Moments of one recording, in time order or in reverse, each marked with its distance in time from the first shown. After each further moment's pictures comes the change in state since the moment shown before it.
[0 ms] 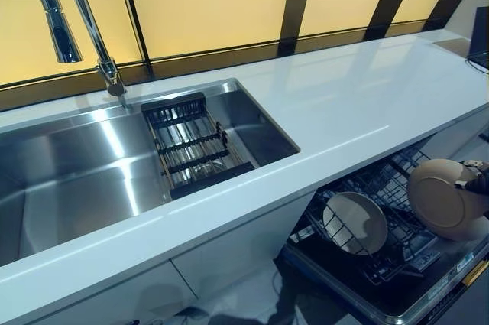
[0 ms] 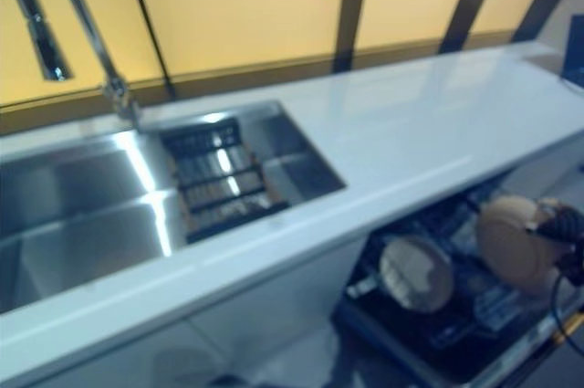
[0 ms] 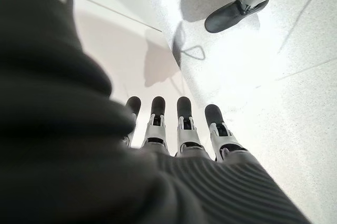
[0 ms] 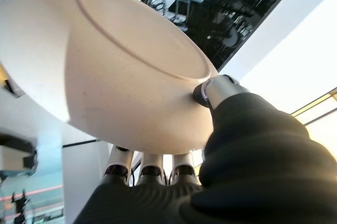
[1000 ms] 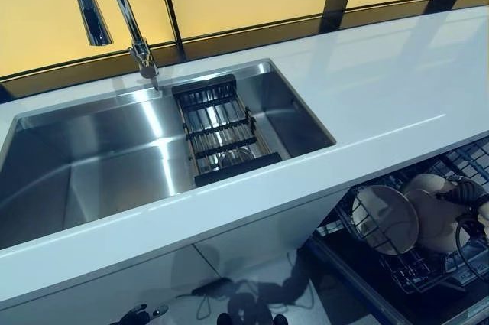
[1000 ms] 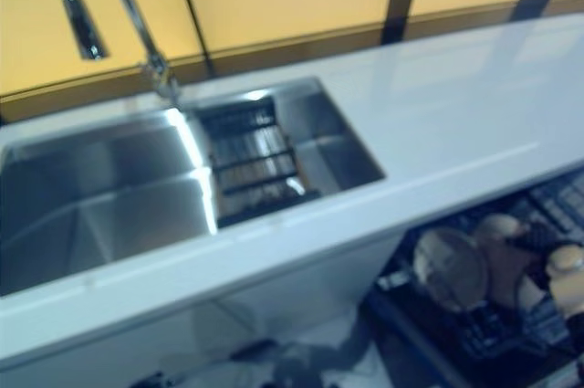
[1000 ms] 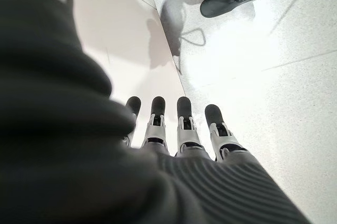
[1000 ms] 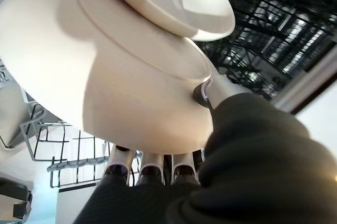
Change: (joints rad) left arm -0.023 -0.008 0.000 -0.063 -0.024 0.009 -0.003; right arm -0.152 0.110 0.165 0.210 -0.050 0.044 -0.066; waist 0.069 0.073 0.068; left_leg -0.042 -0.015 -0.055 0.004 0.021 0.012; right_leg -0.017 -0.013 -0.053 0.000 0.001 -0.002
